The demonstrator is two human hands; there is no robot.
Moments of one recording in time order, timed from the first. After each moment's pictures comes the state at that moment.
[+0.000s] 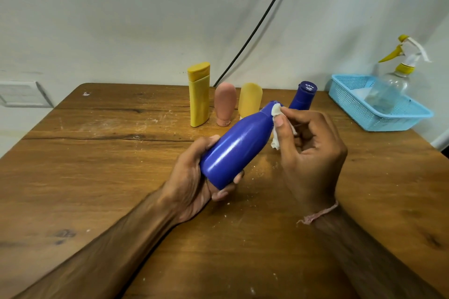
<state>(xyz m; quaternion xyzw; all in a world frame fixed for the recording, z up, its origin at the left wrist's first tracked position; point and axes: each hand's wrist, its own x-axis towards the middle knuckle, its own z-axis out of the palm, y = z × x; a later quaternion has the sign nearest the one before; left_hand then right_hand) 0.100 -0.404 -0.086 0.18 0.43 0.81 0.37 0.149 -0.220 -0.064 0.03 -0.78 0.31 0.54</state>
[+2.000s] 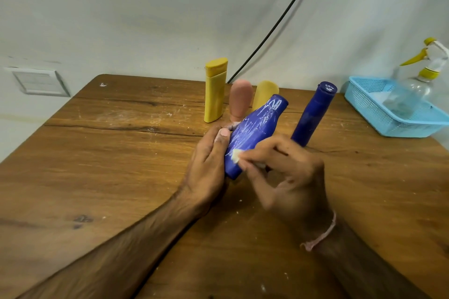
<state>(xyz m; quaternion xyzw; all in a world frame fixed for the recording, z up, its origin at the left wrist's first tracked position) 0.100 -0.390 -0.102 0.17 0.63 0.76 0.01 0.163 -0.247 -0.075 0.20 -0.85 0.28 0.39</state>
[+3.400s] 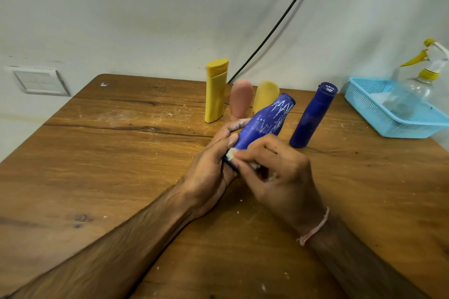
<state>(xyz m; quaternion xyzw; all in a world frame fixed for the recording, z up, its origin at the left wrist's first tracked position) 0.098 -0.389 -0.096 0.18 0.42 0.86 0.23 0.154 -0.251 -0.079 0.20 -0.88 0.25 0.35</state>
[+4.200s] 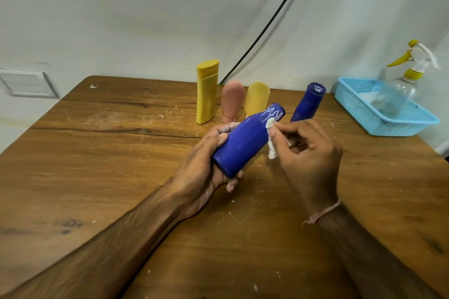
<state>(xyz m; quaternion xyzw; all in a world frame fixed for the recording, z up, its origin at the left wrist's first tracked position) 0.098 -0.397 -0.088 0.15 0.47 0.82 0.27 0.147 -0.215 -0.072 0.03 -0.84 0.29 0.46</state>
